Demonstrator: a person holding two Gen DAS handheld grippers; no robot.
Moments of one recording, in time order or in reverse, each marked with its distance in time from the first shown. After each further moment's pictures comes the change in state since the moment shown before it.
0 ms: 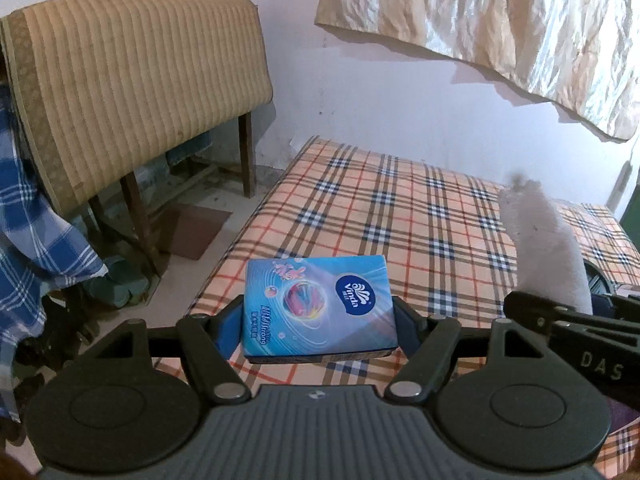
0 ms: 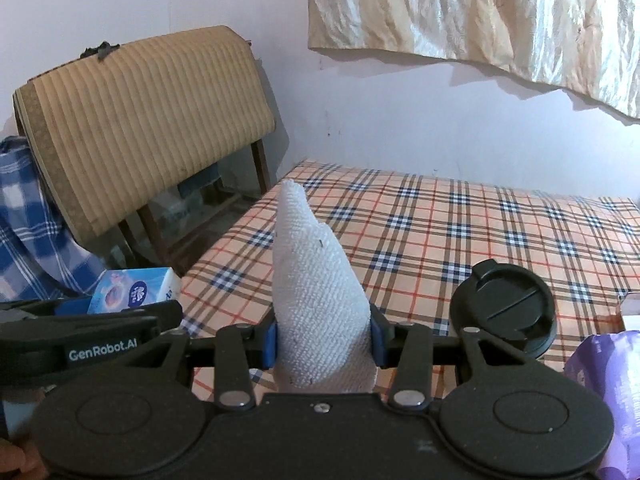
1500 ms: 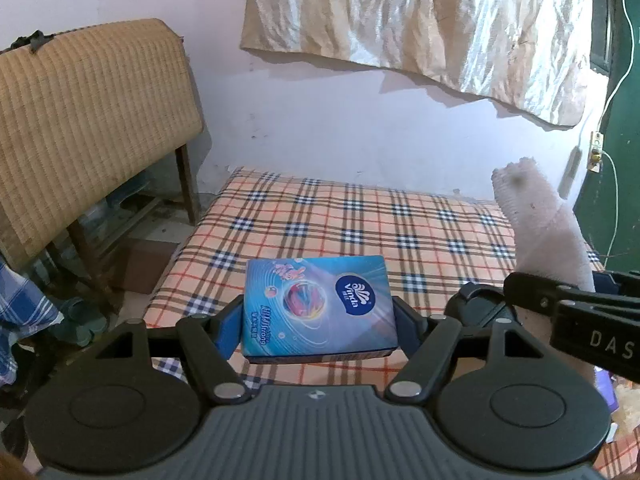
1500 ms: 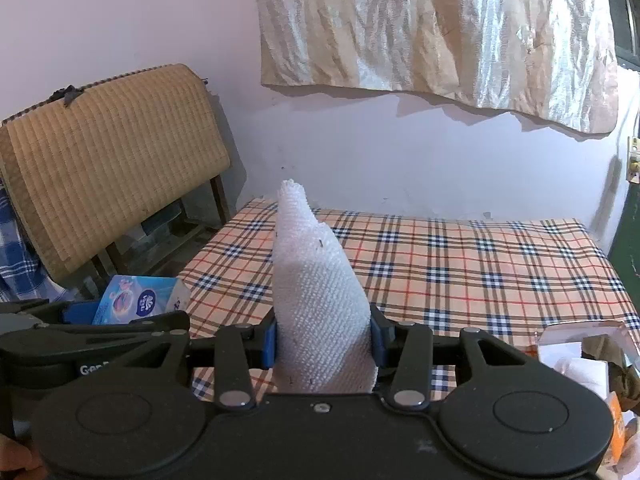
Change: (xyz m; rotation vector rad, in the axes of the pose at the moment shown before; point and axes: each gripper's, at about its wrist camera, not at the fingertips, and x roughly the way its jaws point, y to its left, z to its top) left arm -0.020 -0.070 0.026 0.102 -0.032 -0.120; right arm -0.057 -0.063 0.033 0.038 -0.065 -0.096
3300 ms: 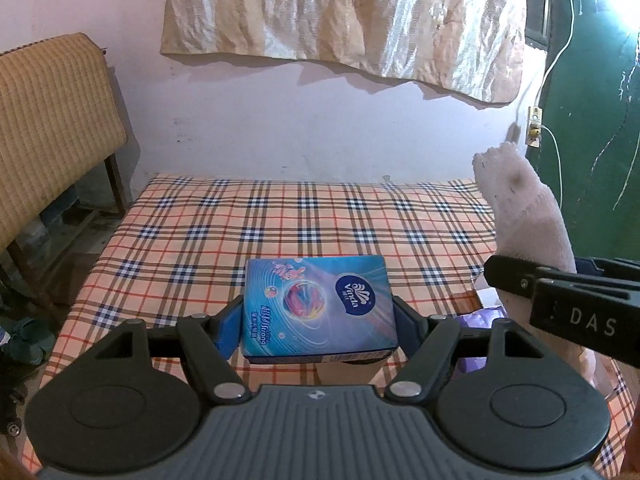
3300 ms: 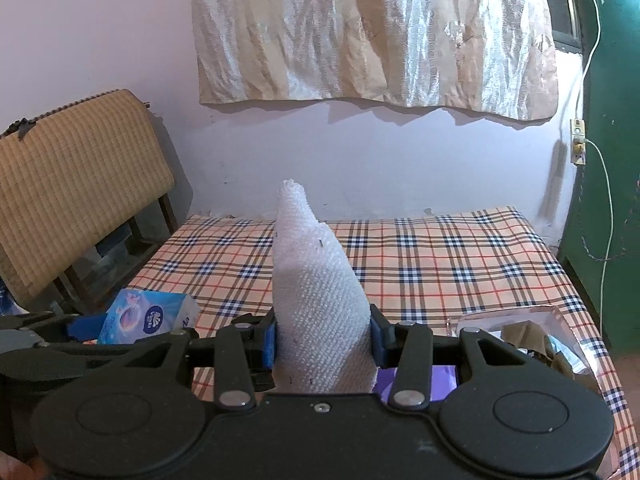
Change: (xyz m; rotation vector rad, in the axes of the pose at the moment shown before) left arm 0.007 -0.079 -0.004 0.085 0.013 -0.147; right arm -0.035 -0.076 -0.004 0.084 -0.024 -0.116
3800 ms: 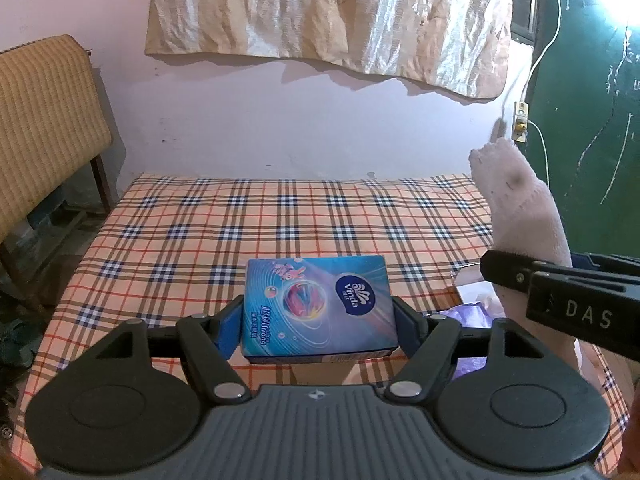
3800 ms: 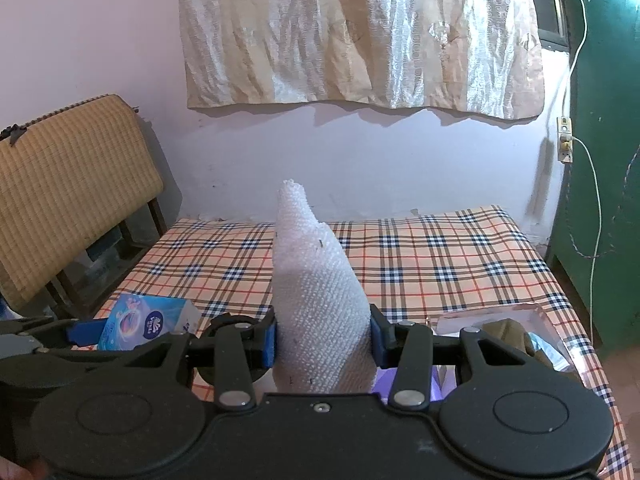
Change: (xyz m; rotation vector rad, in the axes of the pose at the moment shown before) left arm 0.002 -0.015 -0.001 0.015 0.006 -0.034; right arm -0.008 -0.017 -0.001 0.013 -0.005 -0.025
